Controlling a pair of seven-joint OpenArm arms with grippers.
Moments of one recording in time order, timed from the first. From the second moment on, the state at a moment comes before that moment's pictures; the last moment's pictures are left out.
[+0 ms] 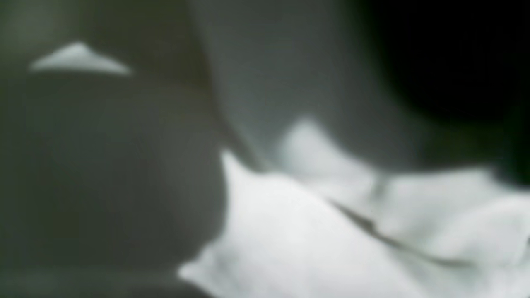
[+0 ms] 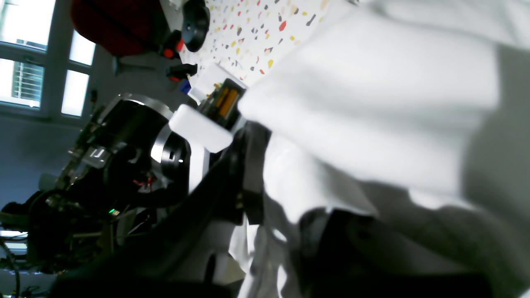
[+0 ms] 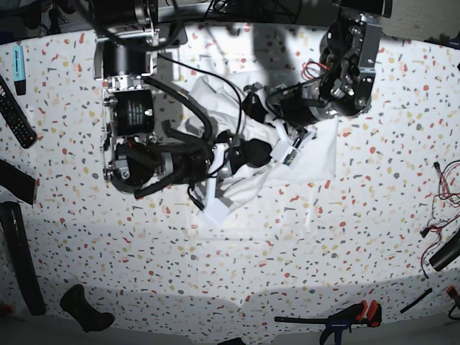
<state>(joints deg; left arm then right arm) 4.9 -1.8 8.2 87.7 -28.7 -38.0 45.0 13.7 1.4 -0.8 87.5 64.2 35.5 -87.7</state>
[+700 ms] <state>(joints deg) 2.5 -7.2 8.3 105.2 -28.7 -35.0 60.4 15.9 2.1 -0.8 87.5 65.6 35.4 -87.4</state>
